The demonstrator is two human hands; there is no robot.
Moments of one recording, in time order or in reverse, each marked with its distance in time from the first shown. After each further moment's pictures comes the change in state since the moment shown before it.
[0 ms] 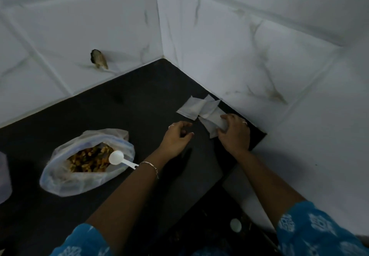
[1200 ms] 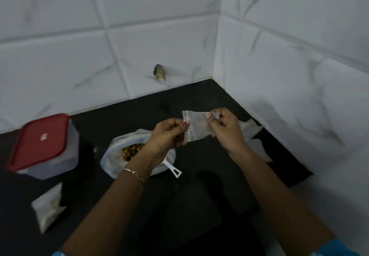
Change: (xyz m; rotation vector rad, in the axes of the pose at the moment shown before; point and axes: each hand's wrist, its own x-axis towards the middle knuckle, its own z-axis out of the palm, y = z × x) left_hand -0.076 0.022 -0.121 -0.753 0.241 -0.122; right_hand -0.007 -0.157 -0.025 0.921 -0.293 -0.193
